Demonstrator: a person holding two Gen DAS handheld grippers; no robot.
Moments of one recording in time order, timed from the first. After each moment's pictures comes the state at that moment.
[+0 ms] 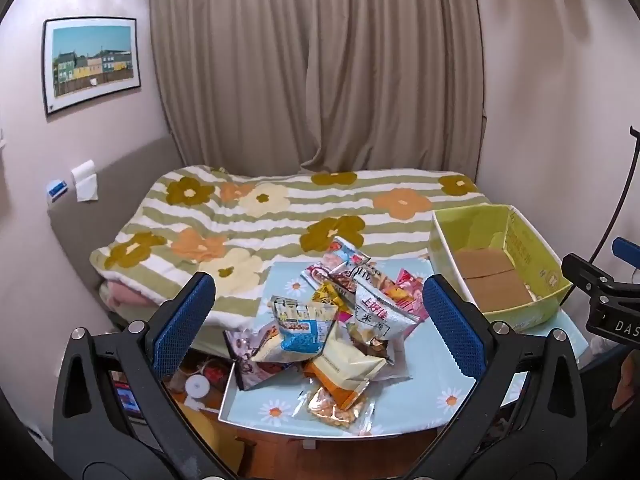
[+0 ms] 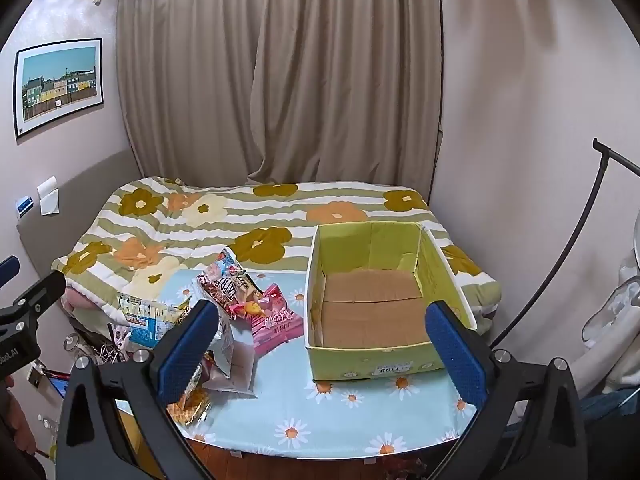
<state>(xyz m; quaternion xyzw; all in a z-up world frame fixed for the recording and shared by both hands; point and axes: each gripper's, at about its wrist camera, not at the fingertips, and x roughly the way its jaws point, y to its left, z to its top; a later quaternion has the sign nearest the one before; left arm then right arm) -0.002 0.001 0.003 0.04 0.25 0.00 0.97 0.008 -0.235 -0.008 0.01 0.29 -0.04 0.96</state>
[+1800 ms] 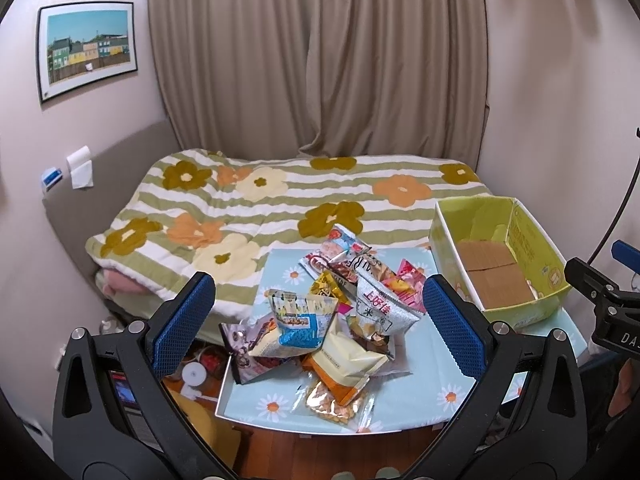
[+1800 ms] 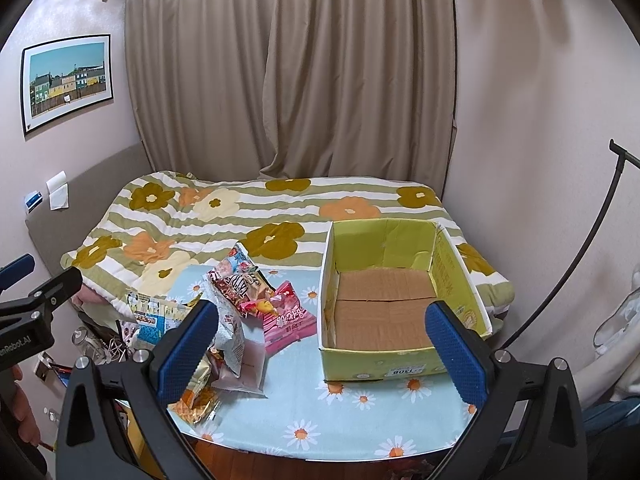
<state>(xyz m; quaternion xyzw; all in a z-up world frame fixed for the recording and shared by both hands) 0.022 0.009 -0.007 0.03 0.28 0.00 0.96 0.012 -0.229 -0.012 0.01 0.29 -0.02 0.96</state>
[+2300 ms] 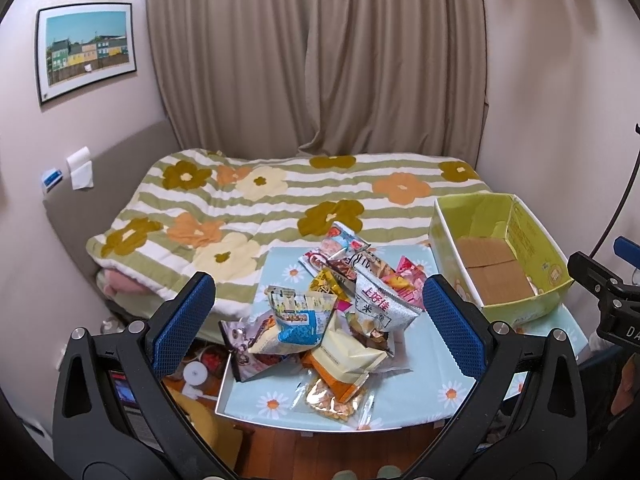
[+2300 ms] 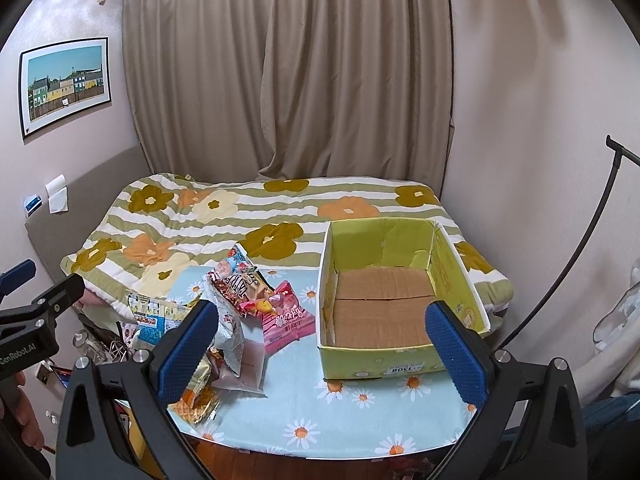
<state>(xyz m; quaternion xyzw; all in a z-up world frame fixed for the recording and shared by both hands) 0.021 0.008 -0.008 0.03 0.28 0.00 0.96 0.011 -0.230 -0.011 0.02 0.29 -0.02 0.96</state>
